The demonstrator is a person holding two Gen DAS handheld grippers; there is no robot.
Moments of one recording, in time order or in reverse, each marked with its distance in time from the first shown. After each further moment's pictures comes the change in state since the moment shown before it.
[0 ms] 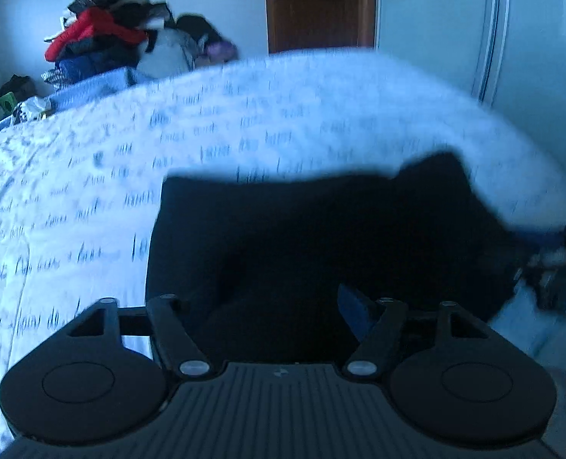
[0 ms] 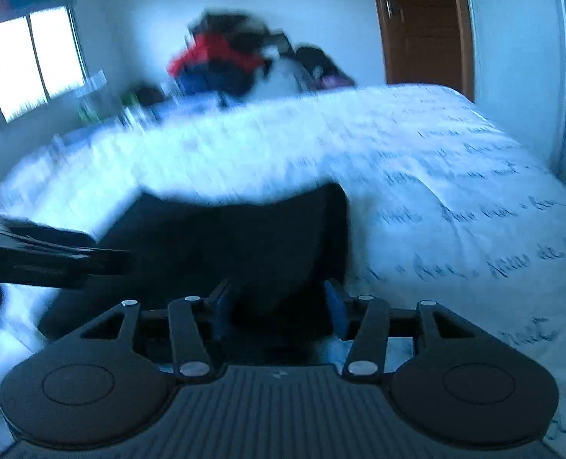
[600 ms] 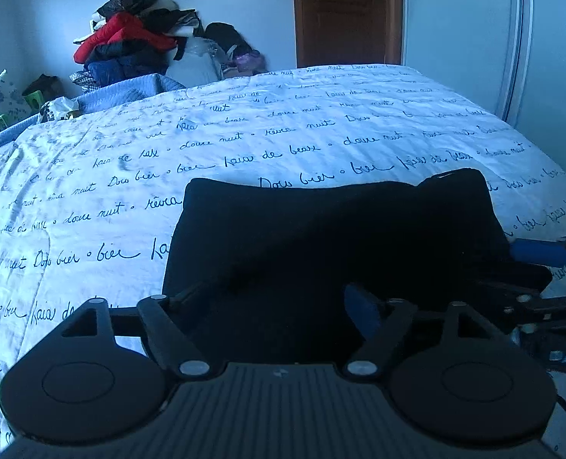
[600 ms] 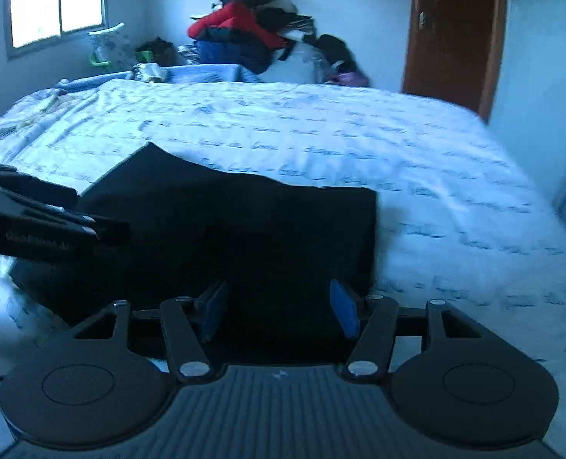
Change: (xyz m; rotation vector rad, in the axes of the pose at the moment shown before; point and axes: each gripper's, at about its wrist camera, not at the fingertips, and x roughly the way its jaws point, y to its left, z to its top) left arm -0.008 -0.003 0.003 -0.058 -0.058 0.077; right arm 0.010 0.035 0.007 -0.175 0.024 -0.049
